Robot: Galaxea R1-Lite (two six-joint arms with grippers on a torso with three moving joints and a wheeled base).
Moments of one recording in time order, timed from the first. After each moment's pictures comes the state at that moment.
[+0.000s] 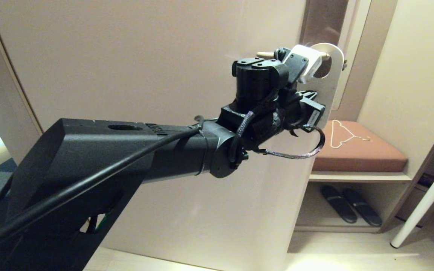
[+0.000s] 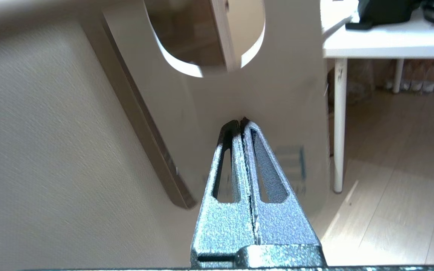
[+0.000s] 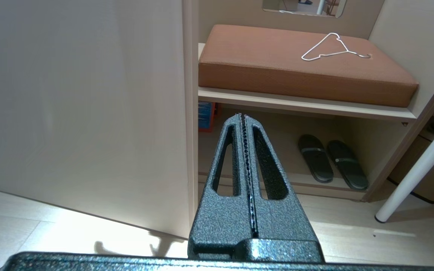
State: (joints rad) left arm -0.90 2.28 -1.94 -0.46 -0.03 0.19; right arm 0.00 0.00 -0.01 0.04 0.02 -0.02
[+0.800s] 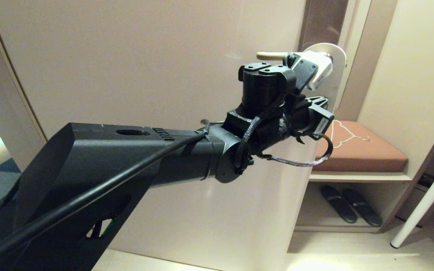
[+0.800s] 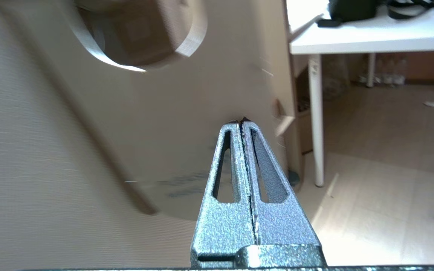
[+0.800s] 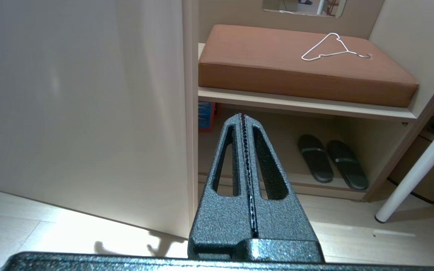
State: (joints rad) left arm -0.92 2.30 -1.94 -0.46 -0.09 0.19; right arm 0.00 0.00 -0.01 0.04 0.02 -0.02
